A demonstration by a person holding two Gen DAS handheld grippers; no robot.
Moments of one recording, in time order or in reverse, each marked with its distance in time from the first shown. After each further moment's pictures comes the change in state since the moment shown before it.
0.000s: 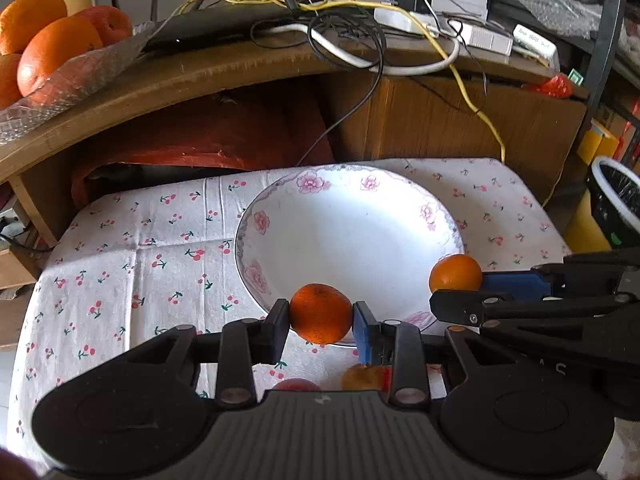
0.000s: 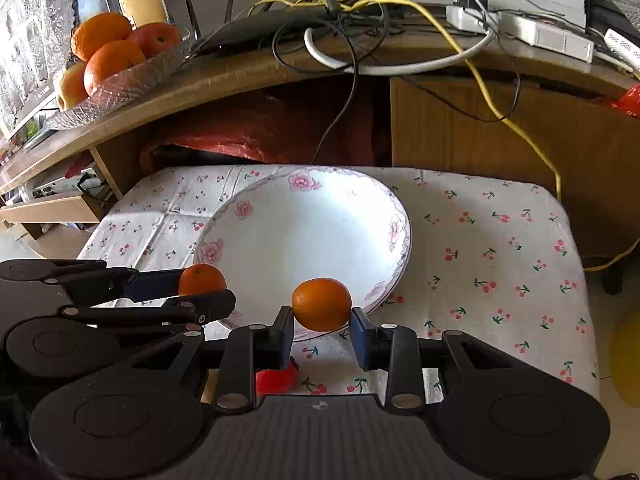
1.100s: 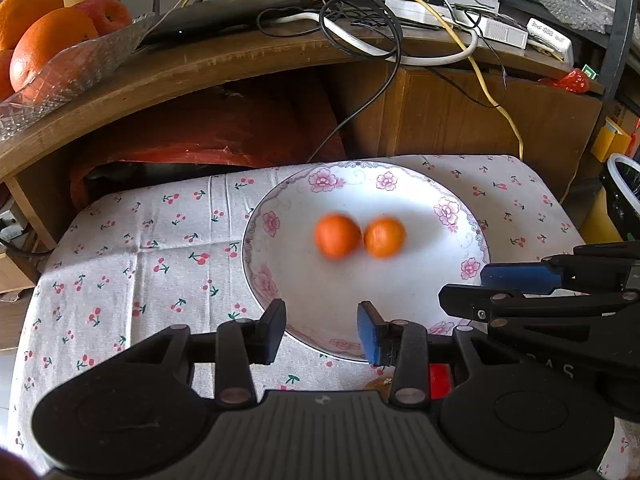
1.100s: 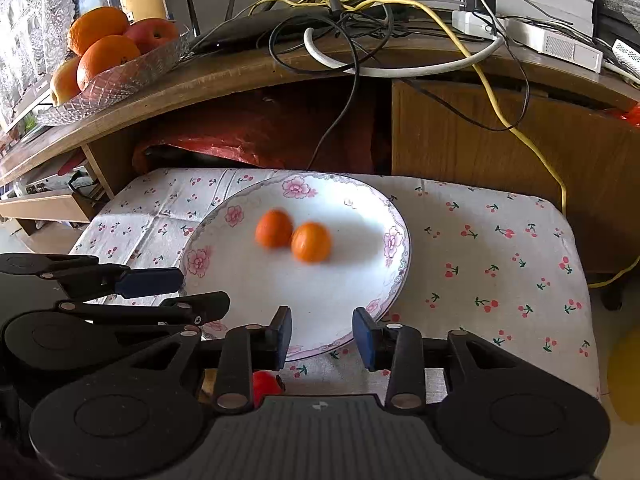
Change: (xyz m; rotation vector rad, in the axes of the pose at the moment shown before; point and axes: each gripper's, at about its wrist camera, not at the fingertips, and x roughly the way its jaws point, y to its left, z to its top) left arm 0.015 0.007 0.004 0.000 0.005 0.022; right arm 0.010 -0.001 0.005 -0.030 -0.020 -0.012
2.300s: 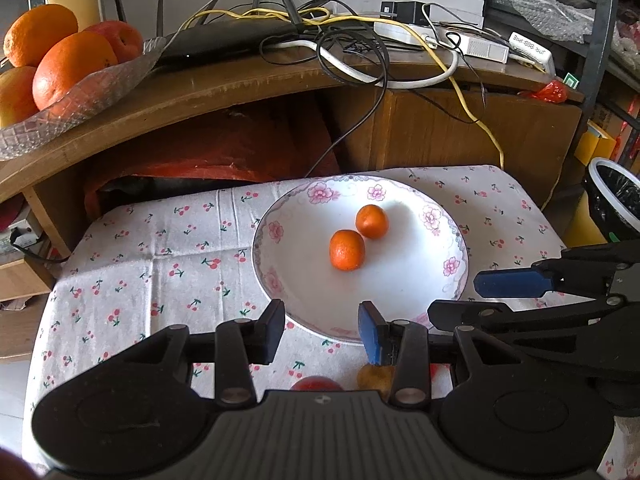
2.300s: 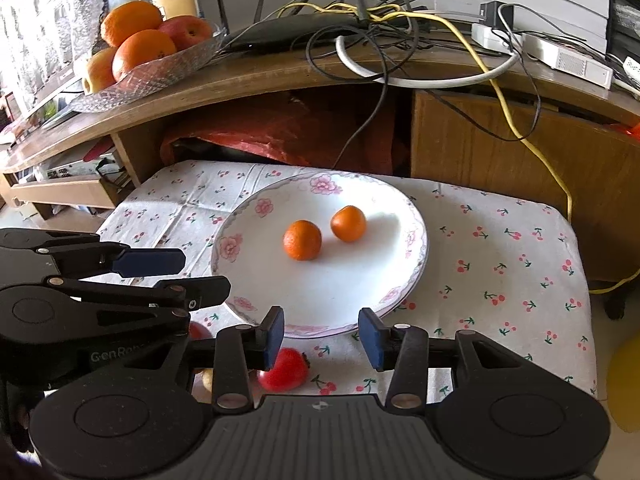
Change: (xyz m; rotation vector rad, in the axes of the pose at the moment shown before) left arm -0.033 0.004 -0.008 0.017 -0.037 -0.019; right arm -0.019 0.013 -0.010 -0.056 -0.004 0.035
